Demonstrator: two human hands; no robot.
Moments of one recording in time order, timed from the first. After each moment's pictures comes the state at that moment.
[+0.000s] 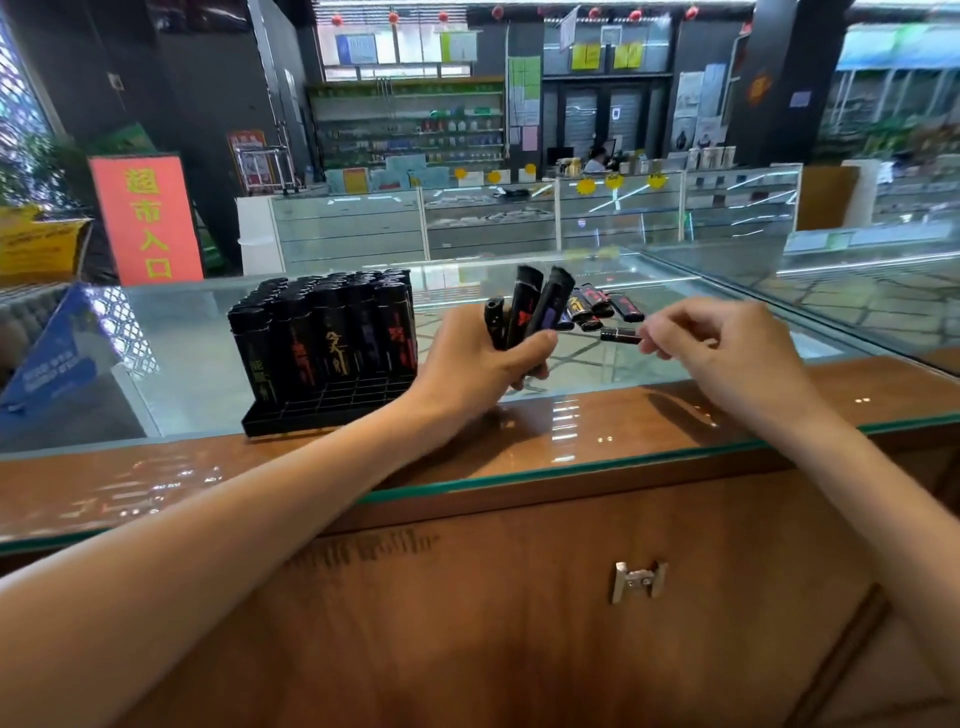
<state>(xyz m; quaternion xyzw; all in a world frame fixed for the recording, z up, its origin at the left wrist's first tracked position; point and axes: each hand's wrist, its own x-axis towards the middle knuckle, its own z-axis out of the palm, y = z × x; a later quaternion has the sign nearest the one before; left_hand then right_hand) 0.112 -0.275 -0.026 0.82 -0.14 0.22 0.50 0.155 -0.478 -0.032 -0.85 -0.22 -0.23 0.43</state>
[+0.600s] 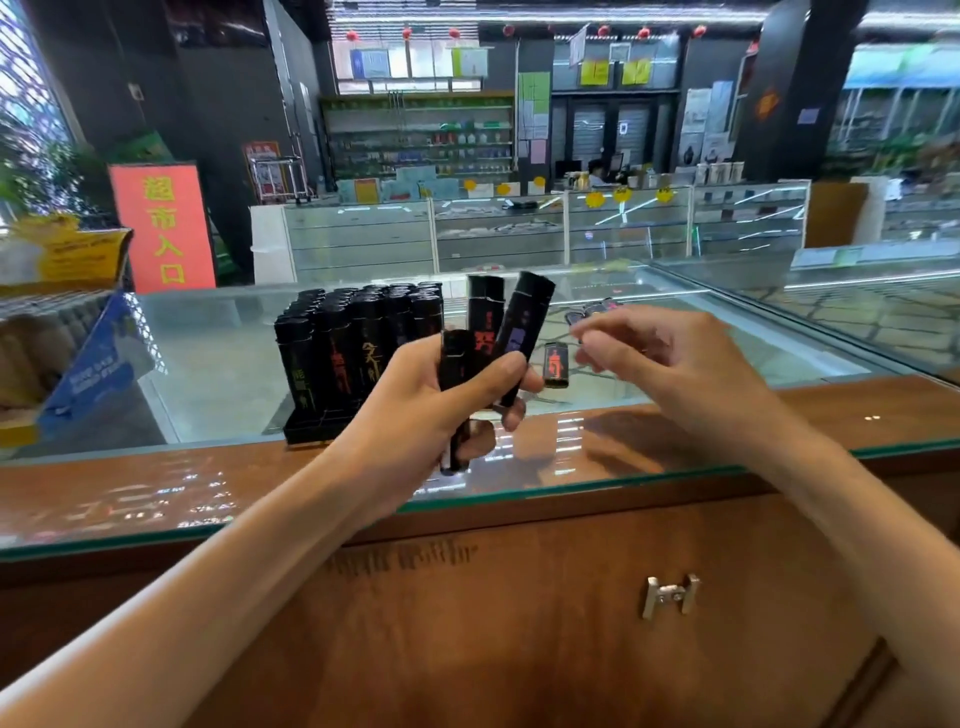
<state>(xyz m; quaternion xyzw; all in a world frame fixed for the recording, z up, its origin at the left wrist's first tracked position) 0.050 -0.236 -0.025 0.71 -0.19 0.11 0.66 0.125 -0.431 -0.015 -0.81 -0.34 -0.13 0.45</state>
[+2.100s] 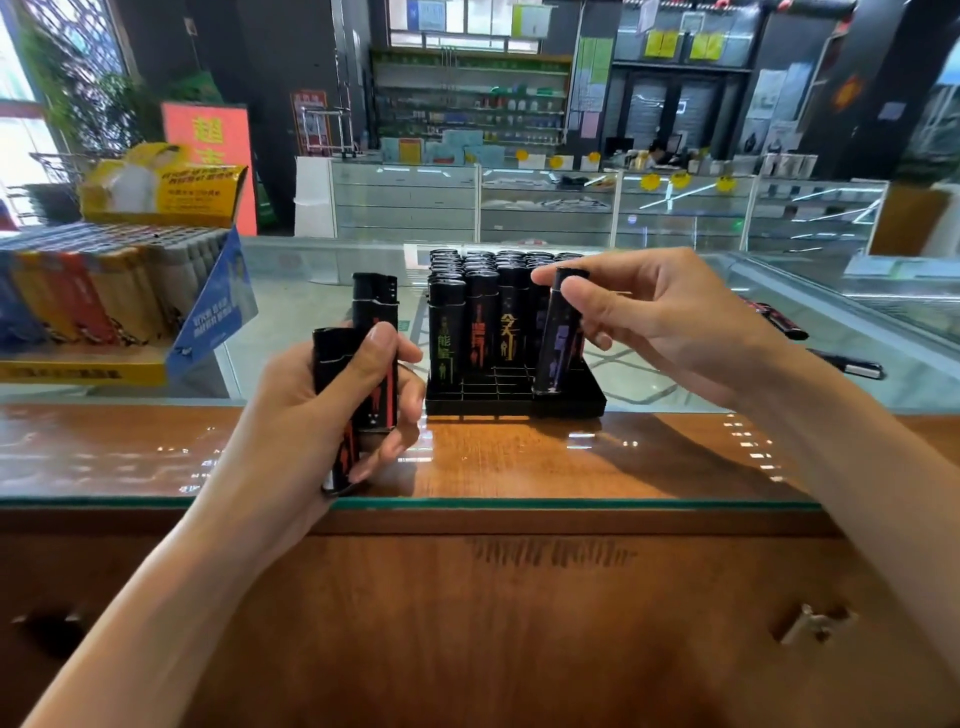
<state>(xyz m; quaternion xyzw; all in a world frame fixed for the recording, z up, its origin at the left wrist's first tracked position) -0.013 -0.113 -0.044 0.65 -0.07 0.23 0.72 0.128 -0.309 0.005 -0.69 -0.41 0.07 0.59</state>
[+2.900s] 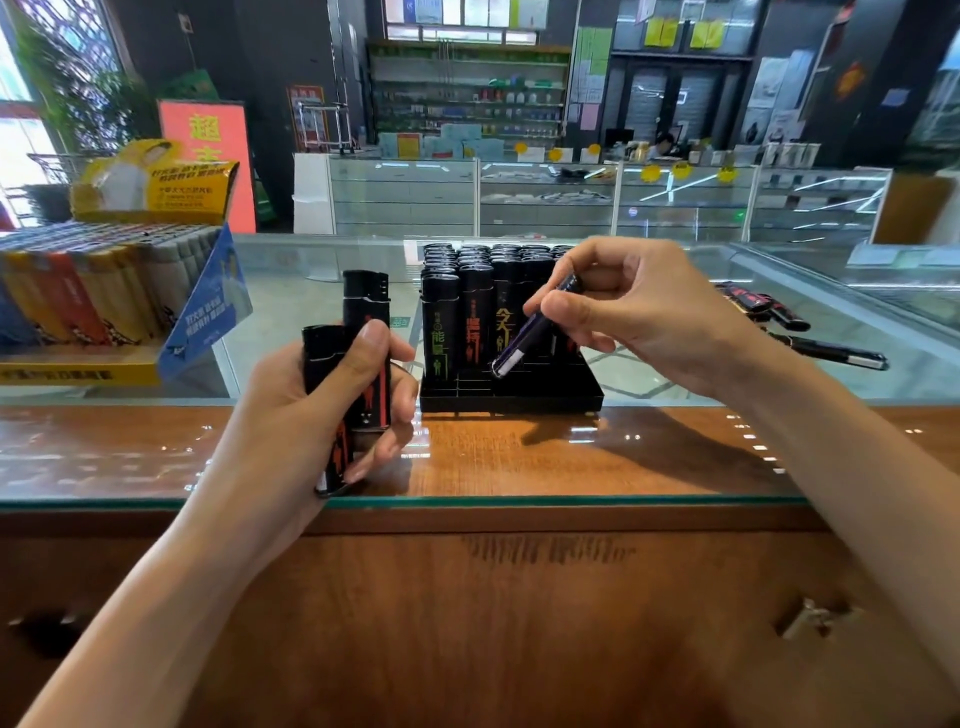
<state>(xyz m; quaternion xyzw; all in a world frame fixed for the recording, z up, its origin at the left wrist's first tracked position) -0.014 -0.118 -0.042 0.66 -0.05 0.24 0.71 0.137 -0.301 0.001 -0.68 -0.43 0.05 0.59</state>
